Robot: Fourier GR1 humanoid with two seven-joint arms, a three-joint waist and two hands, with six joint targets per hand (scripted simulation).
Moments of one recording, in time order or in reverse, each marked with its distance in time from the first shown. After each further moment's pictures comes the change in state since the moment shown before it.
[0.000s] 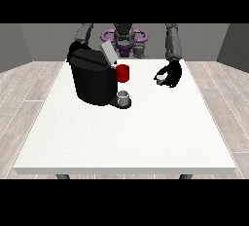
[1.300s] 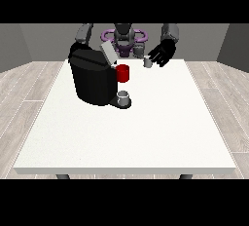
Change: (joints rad) left arm -0.306 0.028 0.030 -0.106 0.009 -0.282 0.049; right arm -0.015 0.009 0.016 0.123 -0.012 0.011 -0.049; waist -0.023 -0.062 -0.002
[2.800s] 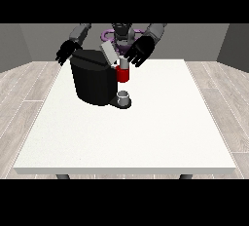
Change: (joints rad) left arm -0.305 0.060 0.080 0.068 -0.021 -0.018 0.121; right arm -0.099 -0.035 -0.001 -0.125 0.000 -0.011 0.060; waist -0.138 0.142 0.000
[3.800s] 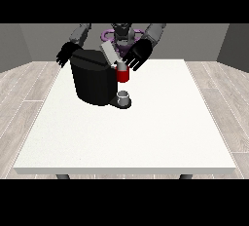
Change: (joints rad) left arm -0.028 -0.024 -0.009 0.022 -0.028 -0.005 -0.005; right arm -0.011 0.013 -0.010 0.001 -0.001 -0.022 -0.012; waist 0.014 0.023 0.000
